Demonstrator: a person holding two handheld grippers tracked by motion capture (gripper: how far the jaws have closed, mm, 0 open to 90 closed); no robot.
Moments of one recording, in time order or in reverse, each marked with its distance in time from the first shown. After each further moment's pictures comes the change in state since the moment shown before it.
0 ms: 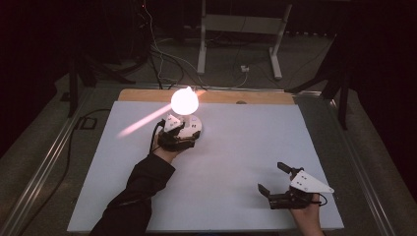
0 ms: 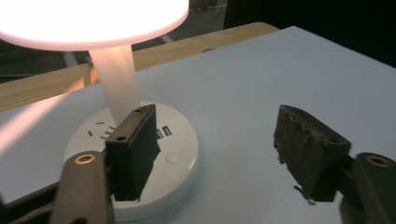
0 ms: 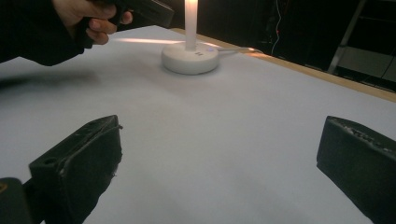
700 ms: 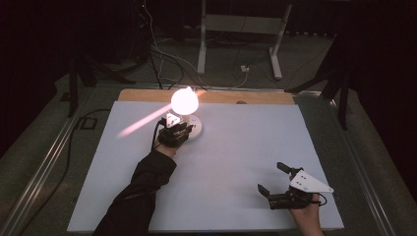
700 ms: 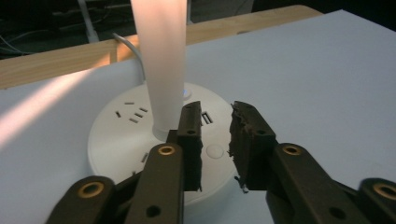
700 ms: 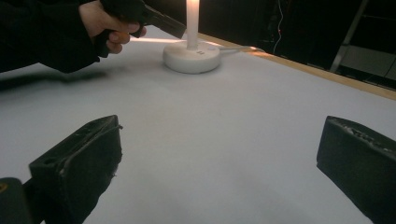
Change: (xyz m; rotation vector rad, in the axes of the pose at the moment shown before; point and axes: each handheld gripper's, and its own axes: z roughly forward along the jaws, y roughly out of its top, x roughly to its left) left arm 0.018 -0.011 0.026 0.049 0.087 -0.048; right arm 0.000 0.000 0.001 0.003 0.007 0.000
